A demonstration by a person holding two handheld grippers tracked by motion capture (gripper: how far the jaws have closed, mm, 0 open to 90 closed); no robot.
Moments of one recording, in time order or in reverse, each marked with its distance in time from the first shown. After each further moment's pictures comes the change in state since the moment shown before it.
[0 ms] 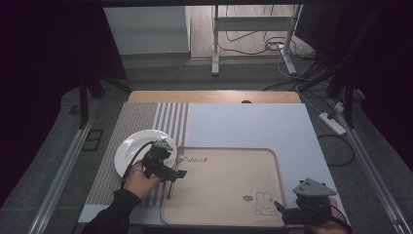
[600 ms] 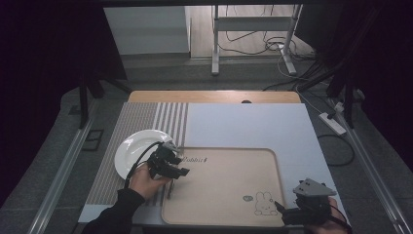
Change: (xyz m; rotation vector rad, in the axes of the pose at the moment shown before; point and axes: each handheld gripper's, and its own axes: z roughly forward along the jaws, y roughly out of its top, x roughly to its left) left arm -0.006 0.009 0.014 0.072 0.002 0.056; right arm 0.001 0.000 0.000 0.000 0.000 -0.004
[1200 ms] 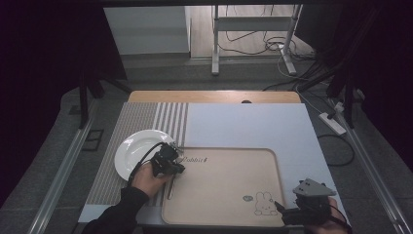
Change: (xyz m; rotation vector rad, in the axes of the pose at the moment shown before) left arm 0.005 0.005 0.016 0.124 0.019 -0.053; right arm 0.000 0.000 0.000 0.001 -0.002 -0.003
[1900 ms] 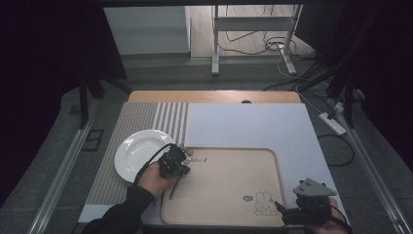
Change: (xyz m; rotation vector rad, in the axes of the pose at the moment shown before) left arm -0.010 0.012 0.014 0.068 0.047 0.052; right arm 0.000 0.000 0.000 -0.003 0.001 0.002
